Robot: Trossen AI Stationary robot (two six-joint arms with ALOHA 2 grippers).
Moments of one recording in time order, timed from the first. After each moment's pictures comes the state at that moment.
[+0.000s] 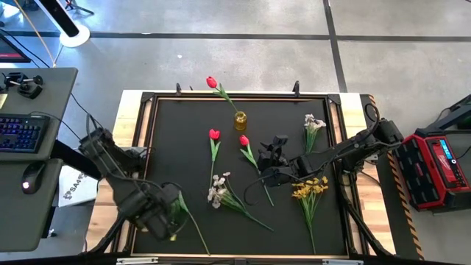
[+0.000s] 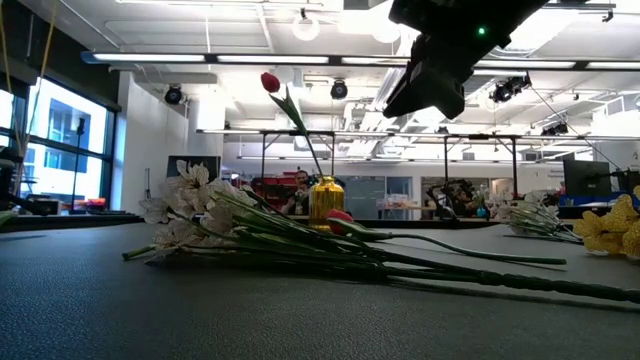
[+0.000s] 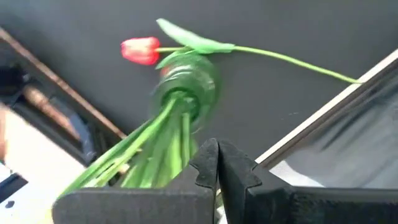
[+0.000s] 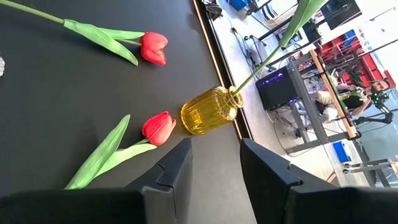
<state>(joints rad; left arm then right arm) -0.82 1.66 1.66 -1.57 -0.04 -1.60 0.31 1.57 1.00 -0.34 1.00 -0.06</state>
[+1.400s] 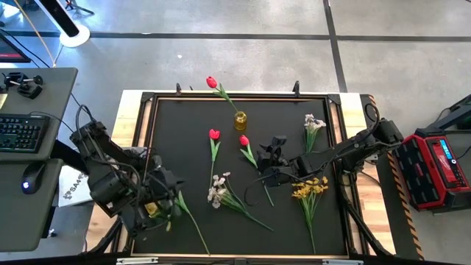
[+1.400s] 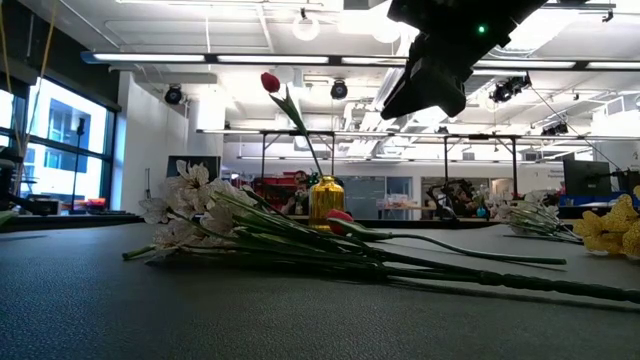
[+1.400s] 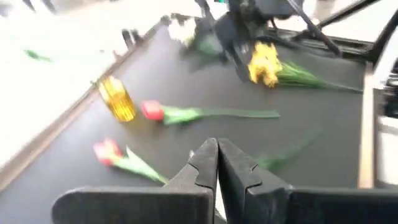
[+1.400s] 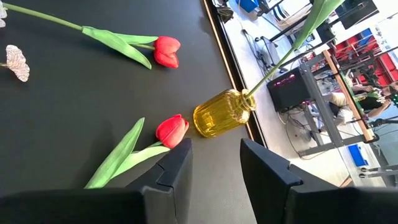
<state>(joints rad) -0.85 1.56 1.72 -1.41 -1.00 -1.09 0.31 1.57 1.00 -0.32 0.95 -0.05</state>
